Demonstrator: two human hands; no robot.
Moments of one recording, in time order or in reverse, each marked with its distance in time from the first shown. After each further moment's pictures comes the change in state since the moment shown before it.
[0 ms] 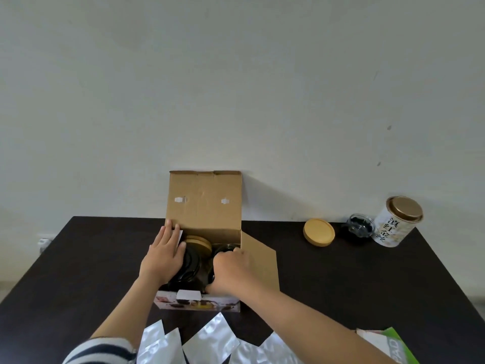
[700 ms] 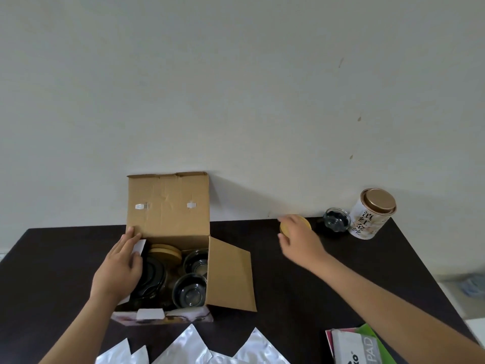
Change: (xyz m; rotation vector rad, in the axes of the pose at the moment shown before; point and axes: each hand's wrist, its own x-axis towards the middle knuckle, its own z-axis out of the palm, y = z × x) left_hand 0.006 -0.007 0.004 -0.056 0.213 0.017; right_hand -0.029 0.218 -0.029 0.238 0.459 0.119
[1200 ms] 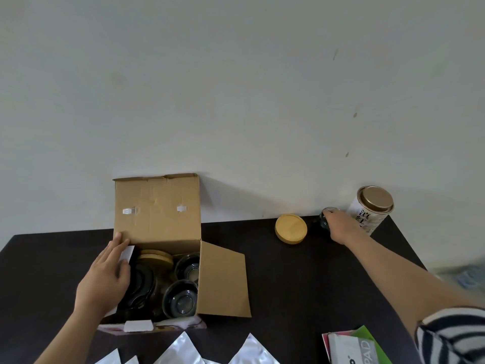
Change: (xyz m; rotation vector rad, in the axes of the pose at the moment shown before) left_hand 0.000 -0.003 0.002 0.029 0.003 -0.003; right_hand 0.047 0.154 -0.019 -0.486 -0.198 0.292
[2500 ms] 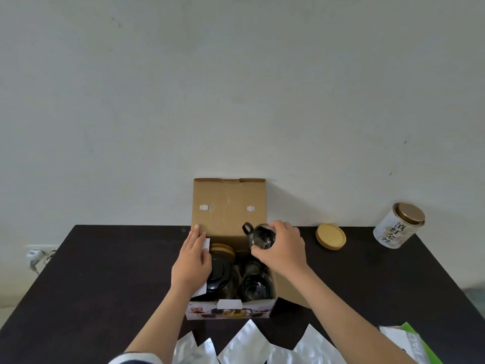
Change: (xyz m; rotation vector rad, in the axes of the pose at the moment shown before) left_hand 0.002 -0.006 -0.007 -0.269 -0.065 0.108; right_hand -0.148 -0.322 -0.071 0.550 0.304 -0.073
